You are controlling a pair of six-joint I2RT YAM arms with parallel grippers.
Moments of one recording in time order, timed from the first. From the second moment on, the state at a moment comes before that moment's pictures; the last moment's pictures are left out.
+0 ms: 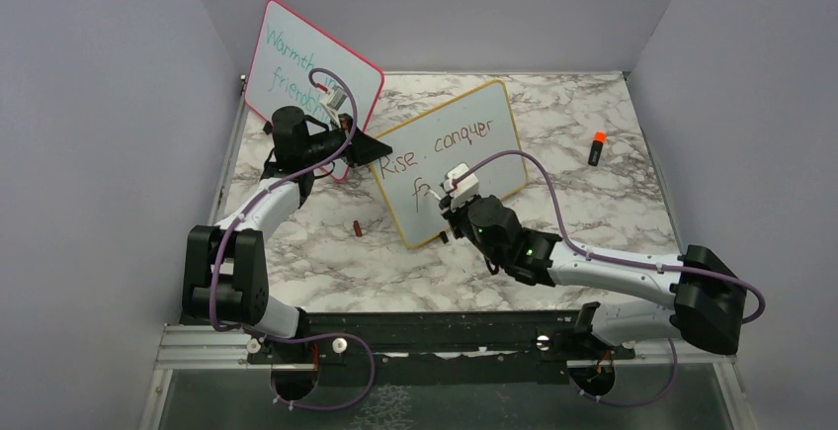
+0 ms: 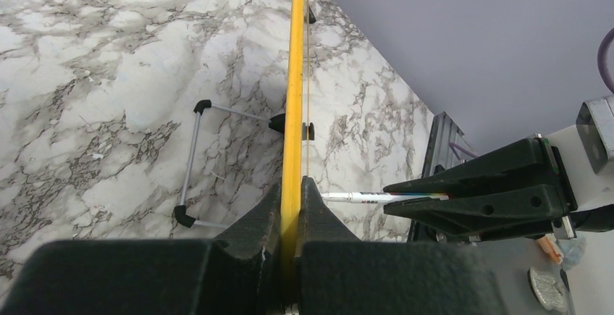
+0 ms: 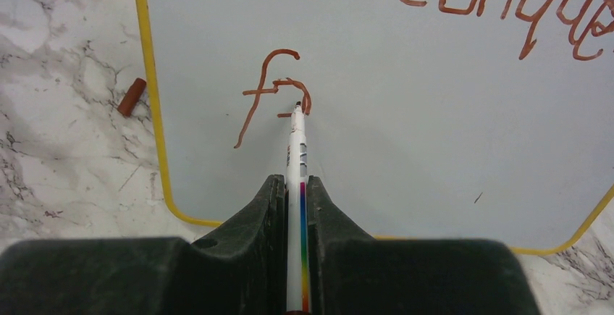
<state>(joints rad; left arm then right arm) -0.10 1.47 0.87 0.46 1.02 -0.50 1.06 1.26 0.70 0.24 0.48 0.01</state>
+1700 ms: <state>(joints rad) -0.10 1.47 0.87 0.46 1.02 -0.50 1.06 1.29 0.69 0.27 0.41 -0.01</state>
